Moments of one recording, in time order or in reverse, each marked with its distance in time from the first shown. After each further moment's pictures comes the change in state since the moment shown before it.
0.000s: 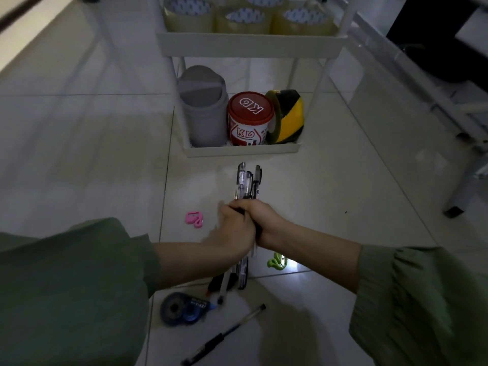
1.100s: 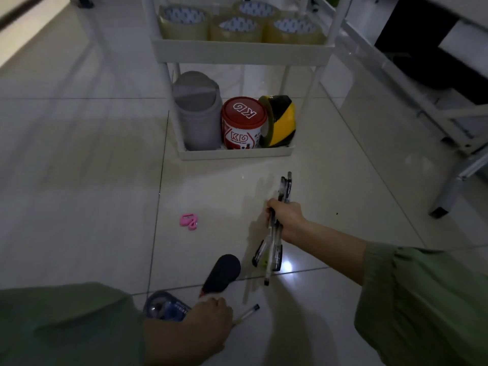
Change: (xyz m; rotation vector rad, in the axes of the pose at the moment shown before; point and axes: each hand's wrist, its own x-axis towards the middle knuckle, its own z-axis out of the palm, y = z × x) left_hand -0.034 -0.110 -0.015 1.409 -0.668 0.518; right_hand 0.013 -0.006 -0.057 0.016 0.385 -0.201
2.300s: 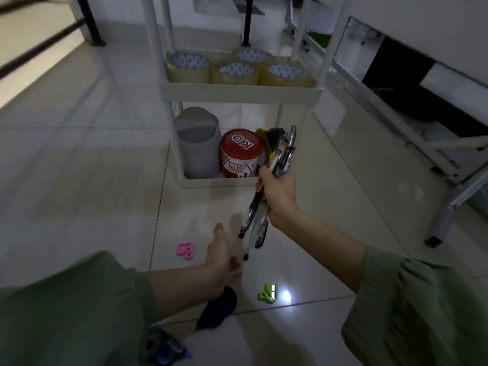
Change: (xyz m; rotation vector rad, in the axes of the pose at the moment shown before) left_hand 0.010 -0.016 -0.116 -2.168 0.613 -0.375; right_hand -0.027 -0.078 0.037 0.073 -0.029 -0.503
